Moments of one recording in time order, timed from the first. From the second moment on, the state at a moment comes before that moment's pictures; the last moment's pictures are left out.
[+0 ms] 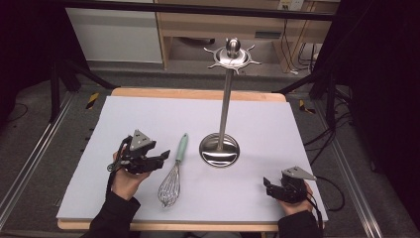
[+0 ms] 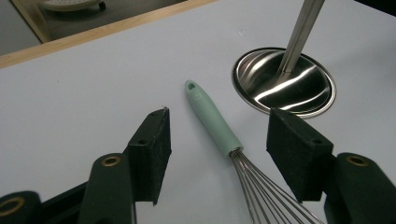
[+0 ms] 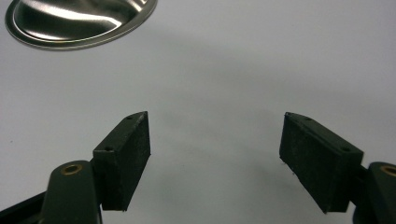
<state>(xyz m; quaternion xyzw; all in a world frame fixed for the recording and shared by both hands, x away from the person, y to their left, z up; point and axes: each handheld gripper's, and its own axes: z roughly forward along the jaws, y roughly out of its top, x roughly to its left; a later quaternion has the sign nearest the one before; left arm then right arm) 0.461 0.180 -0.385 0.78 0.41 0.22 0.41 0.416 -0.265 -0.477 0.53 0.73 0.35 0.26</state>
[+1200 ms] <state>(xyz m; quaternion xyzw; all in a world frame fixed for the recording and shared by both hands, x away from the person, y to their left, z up) 0.488 0.149 -0.399 0.82 0.41 0.17 0.36 0.419 -0.262 -0.477 0.54 0.73 0.34 0.26</state>
